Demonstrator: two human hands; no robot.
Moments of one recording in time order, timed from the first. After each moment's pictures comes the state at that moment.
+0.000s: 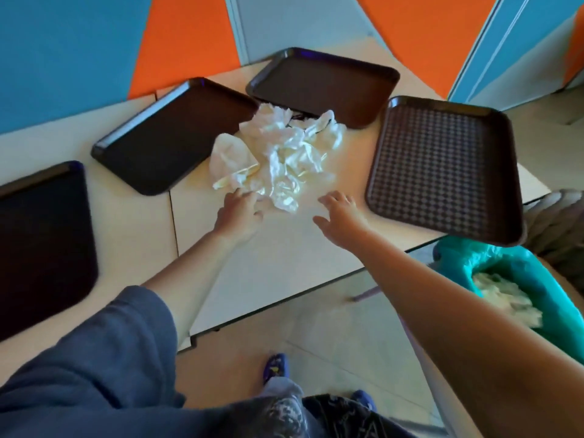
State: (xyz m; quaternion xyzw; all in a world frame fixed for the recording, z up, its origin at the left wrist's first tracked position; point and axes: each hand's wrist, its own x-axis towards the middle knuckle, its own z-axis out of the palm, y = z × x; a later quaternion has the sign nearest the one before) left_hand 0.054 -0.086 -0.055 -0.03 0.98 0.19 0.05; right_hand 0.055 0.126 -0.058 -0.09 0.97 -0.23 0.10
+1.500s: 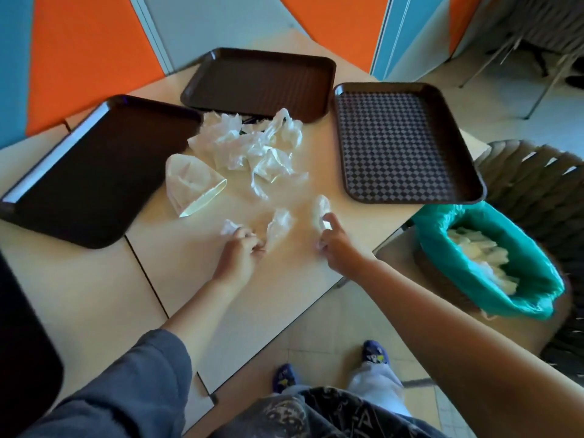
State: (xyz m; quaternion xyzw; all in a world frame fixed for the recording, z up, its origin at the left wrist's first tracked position) left_hand 0.056 -0.106 -0.105 0.14 0.93 0.33 0.06; right_hand 0.086 0.110 -0.124 -0.05 0.96 -0.28 0.06
